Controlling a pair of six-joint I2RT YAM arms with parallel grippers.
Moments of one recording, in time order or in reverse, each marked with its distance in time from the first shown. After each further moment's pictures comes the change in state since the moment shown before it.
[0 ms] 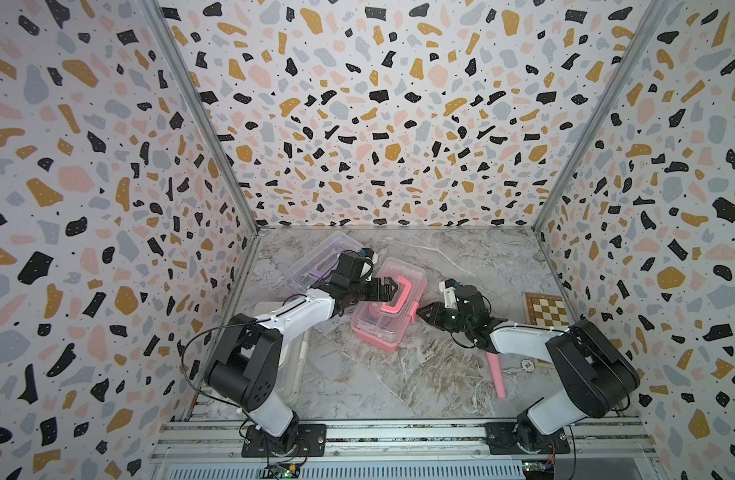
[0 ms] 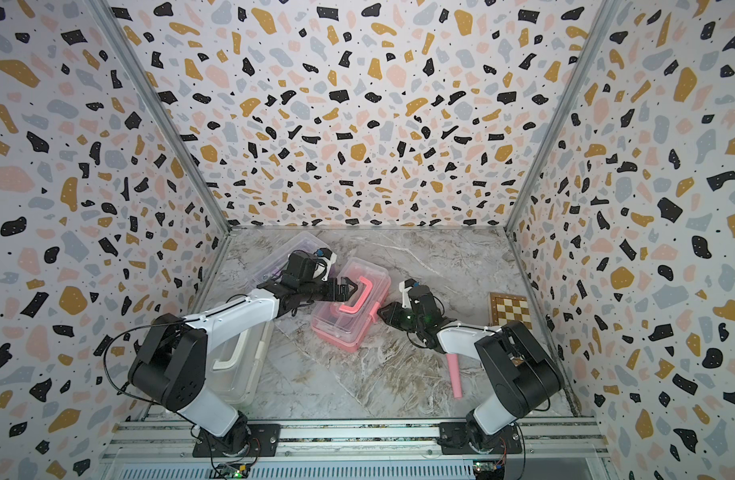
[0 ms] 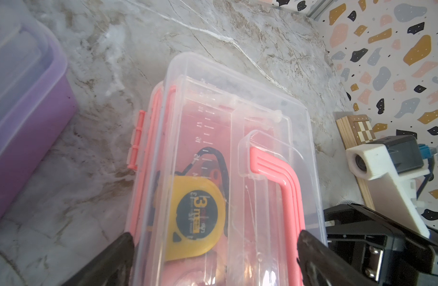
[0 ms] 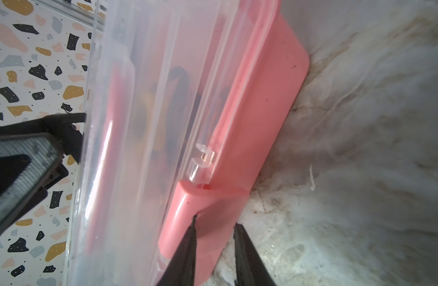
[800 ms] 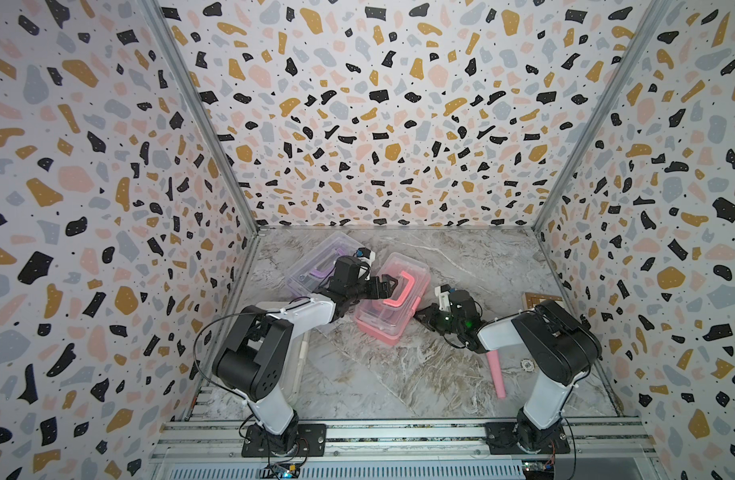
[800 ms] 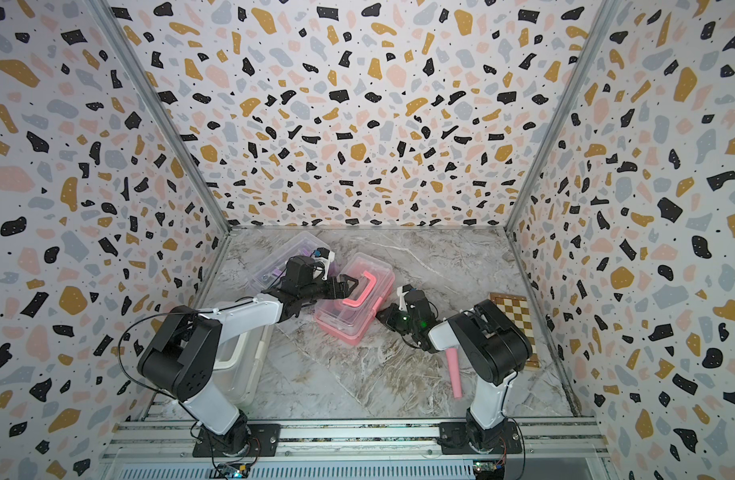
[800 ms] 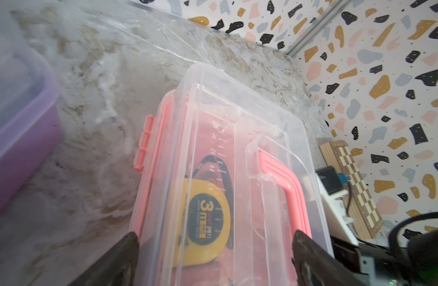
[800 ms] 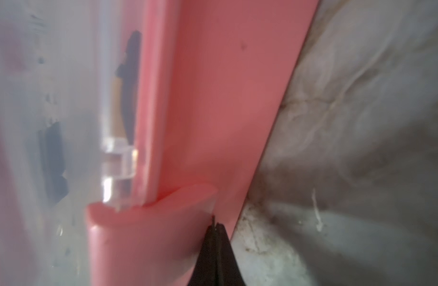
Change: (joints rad) left arm 0.016 0.074 -0.091 0.317 0.059 -0.074; right arm 0.000 0.257 -0.007 0.309 -0.043 0.177
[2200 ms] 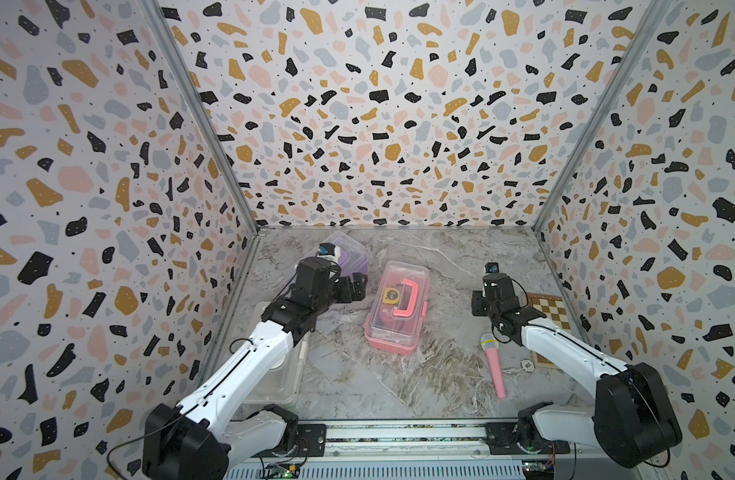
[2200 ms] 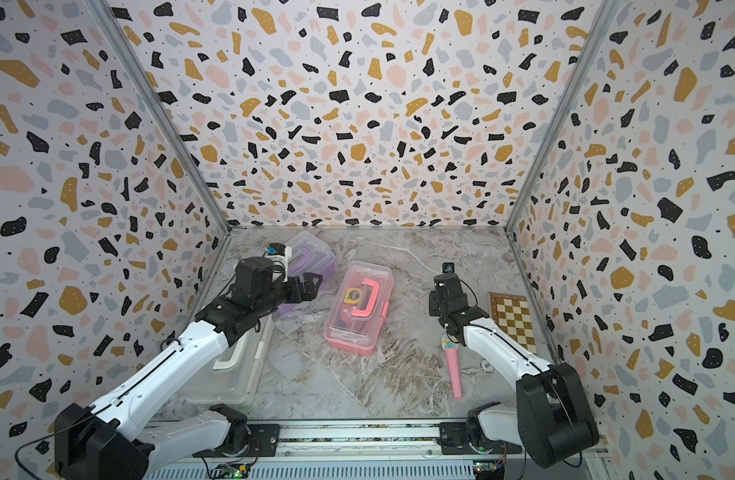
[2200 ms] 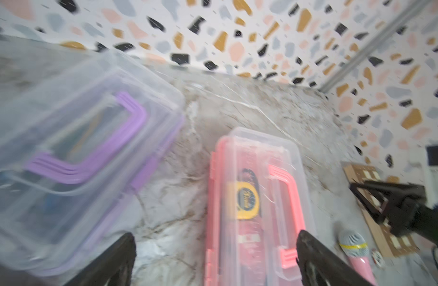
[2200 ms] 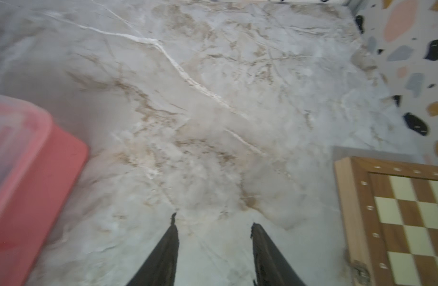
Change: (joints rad) left arm 0.101 -0.574 -0.014 -0.520 -0.339 0.082; right arm -0.205 -0.537 0.077 -0.829 0.789 -0.860
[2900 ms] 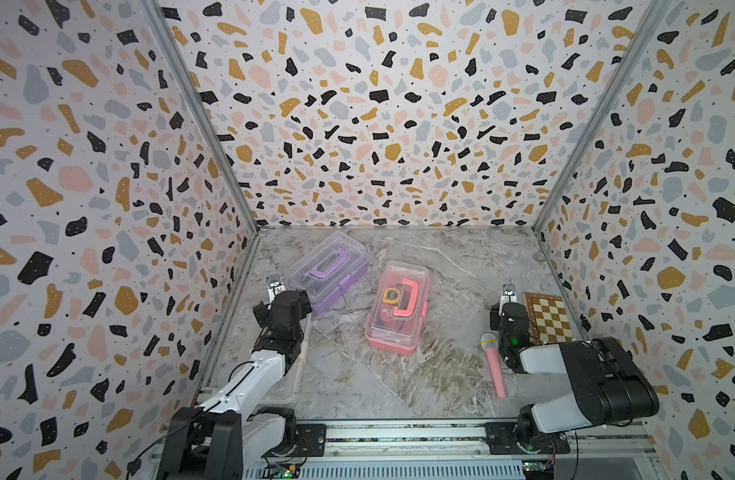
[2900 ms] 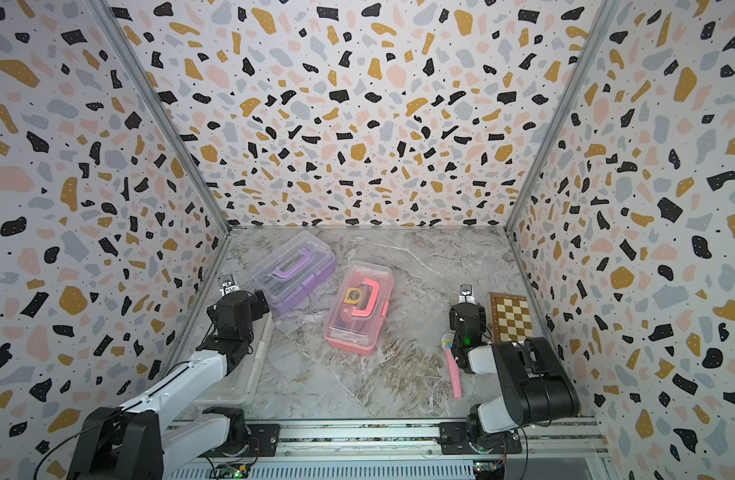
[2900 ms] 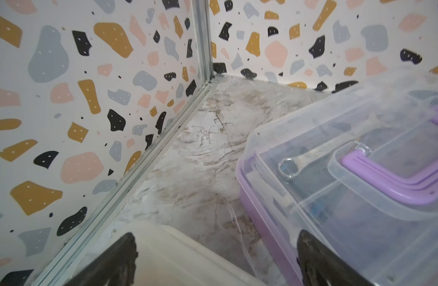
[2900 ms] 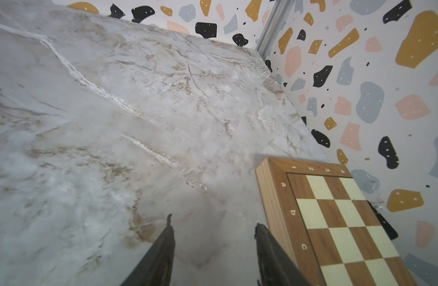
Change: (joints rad) left arm 0.254 -0.002 -0.538 0.655 -0.552 0.200; right arm -0.185 0.187 -0.413 0.935 0.074 -0.268
